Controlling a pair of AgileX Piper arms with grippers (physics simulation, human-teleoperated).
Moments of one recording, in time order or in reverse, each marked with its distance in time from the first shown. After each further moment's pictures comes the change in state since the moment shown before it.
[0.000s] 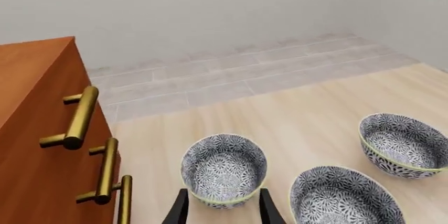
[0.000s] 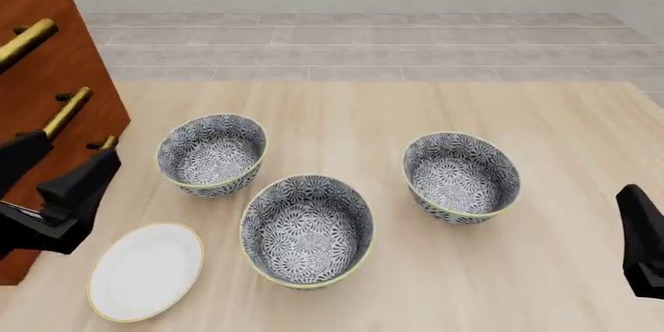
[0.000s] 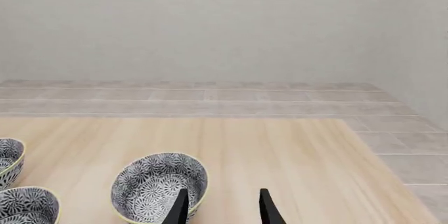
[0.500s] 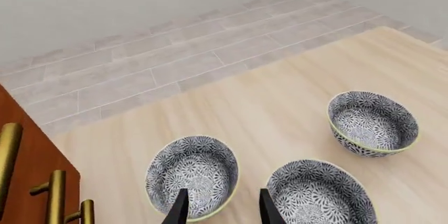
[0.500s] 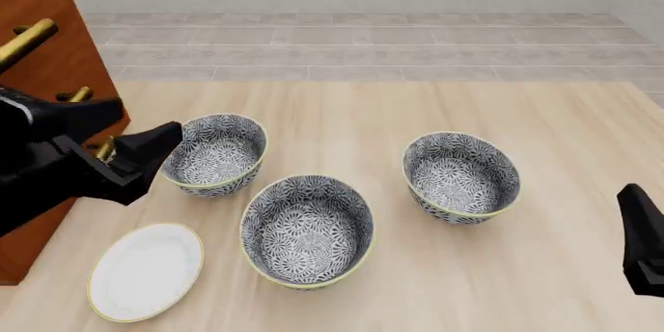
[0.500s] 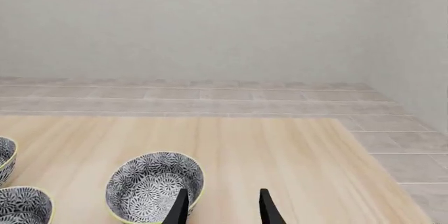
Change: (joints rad) left arm -0.146 0.318 -0.211 0.051 0.025; right arm -0.014 0.016 0.002 -0.013 -0.014
